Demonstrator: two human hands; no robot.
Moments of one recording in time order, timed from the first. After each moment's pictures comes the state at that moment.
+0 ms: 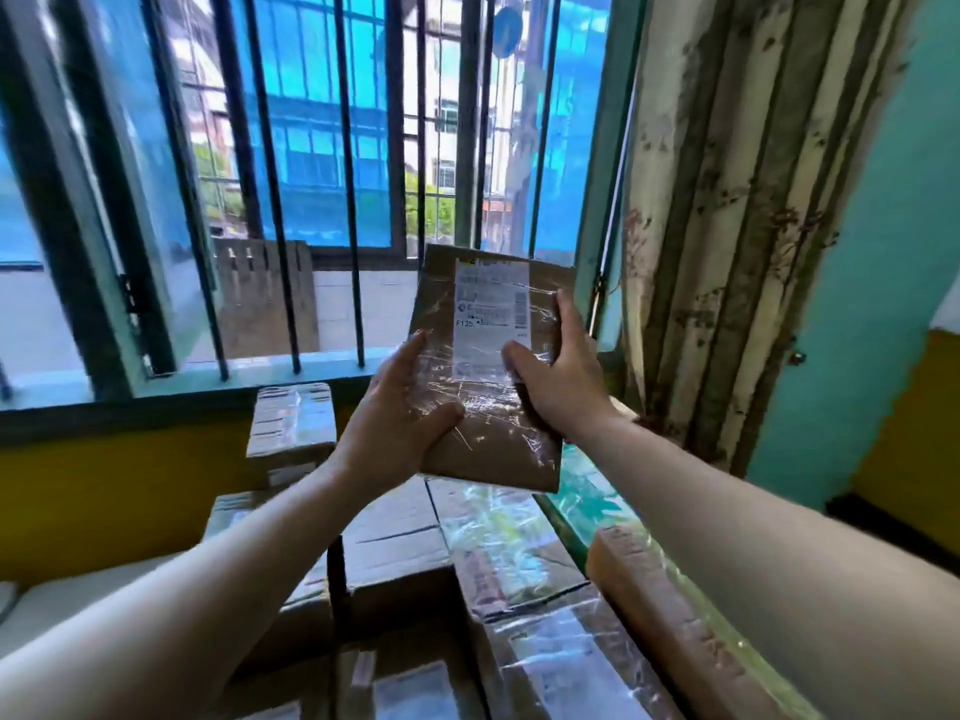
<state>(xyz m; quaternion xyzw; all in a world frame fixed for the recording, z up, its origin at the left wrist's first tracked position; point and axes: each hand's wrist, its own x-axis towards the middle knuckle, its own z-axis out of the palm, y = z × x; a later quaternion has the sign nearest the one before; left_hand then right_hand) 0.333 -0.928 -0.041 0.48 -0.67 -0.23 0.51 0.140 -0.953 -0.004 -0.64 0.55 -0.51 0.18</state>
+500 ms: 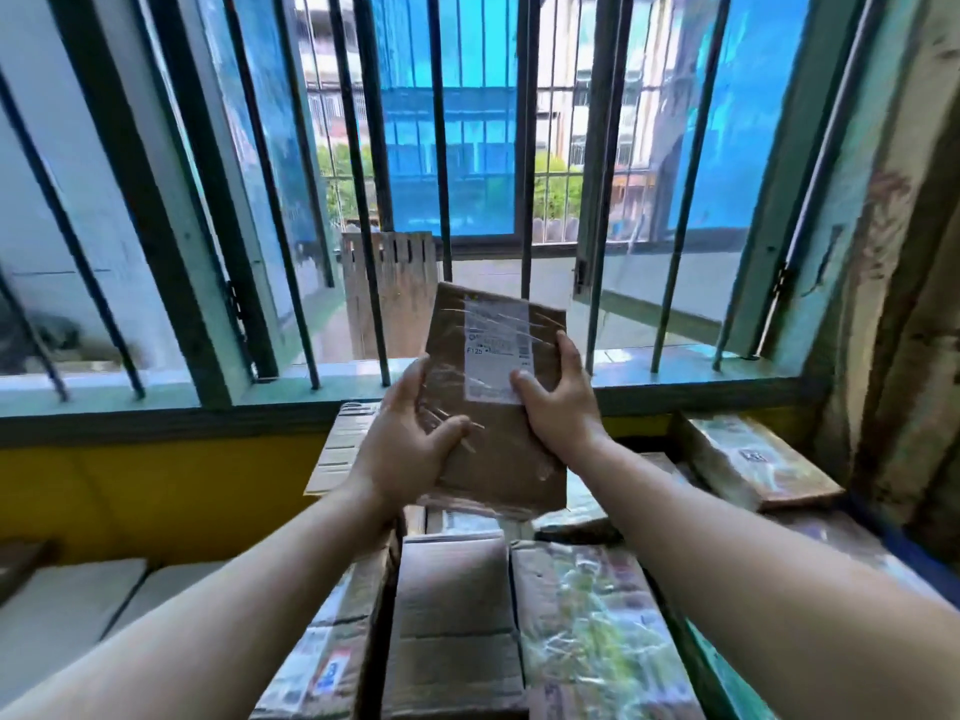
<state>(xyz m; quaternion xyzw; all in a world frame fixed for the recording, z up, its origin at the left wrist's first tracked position) 0.382 -1.034 -0.061 0.61 -0.61 -0.15 0.48 0.222 -1.132 -0.066 -0.65 0.49 -0.47 0.34</state>
